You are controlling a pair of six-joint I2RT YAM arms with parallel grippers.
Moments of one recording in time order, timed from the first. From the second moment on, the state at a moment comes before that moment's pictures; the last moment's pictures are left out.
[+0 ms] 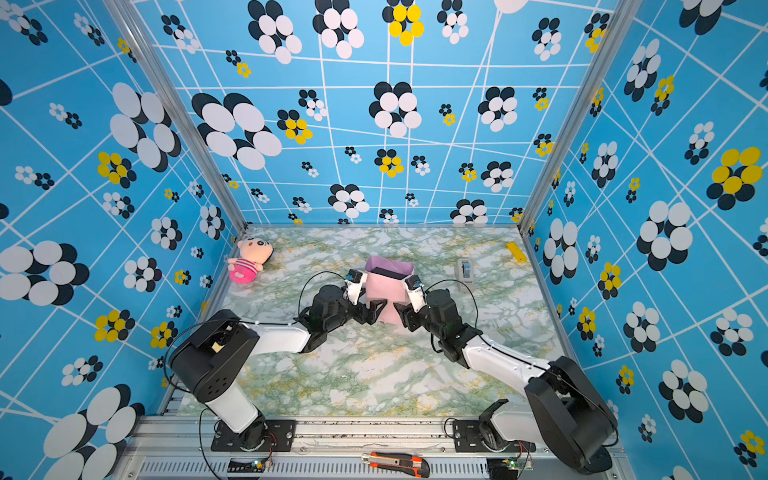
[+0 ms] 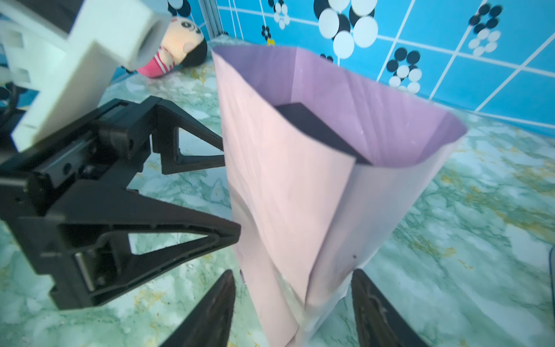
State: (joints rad) left arm -0.64 1.64 0.68 0.66 0.17 -0.22; right arm 0.59 1.24 0.54 0.33 -0.05 -0.01
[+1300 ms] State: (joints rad) left arm -0.44 1.93 1.75 -0.78 0.40 -0.34; right arm 0.40 1.66 1.46 -0.85 -0.26 0.72
